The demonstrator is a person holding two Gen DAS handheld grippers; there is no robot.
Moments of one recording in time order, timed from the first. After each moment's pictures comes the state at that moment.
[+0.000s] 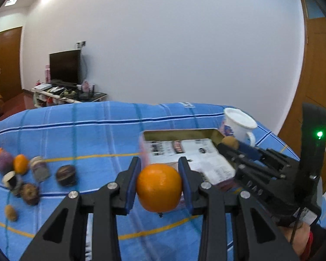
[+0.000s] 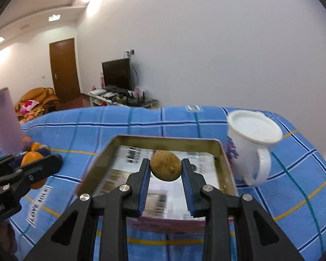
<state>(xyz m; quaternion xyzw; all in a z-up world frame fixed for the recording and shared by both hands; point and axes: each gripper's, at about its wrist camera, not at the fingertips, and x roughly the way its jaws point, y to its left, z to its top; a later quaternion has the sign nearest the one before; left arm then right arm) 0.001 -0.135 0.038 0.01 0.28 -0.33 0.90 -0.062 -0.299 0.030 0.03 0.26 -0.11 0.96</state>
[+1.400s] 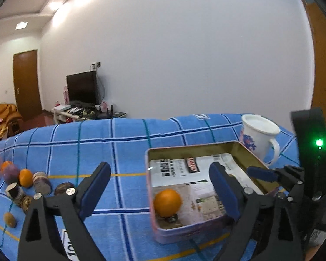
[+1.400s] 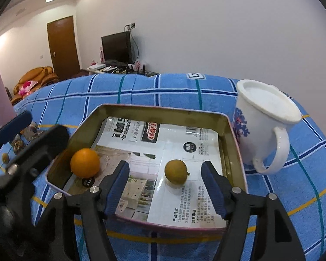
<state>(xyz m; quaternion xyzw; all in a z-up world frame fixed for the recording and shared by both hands) 0.005 -0.161 0.023 0.03 0.21 -0.24 0.95 -0.035 -0.313 0.000 0.03 0.34 -0.10 0.93</state>
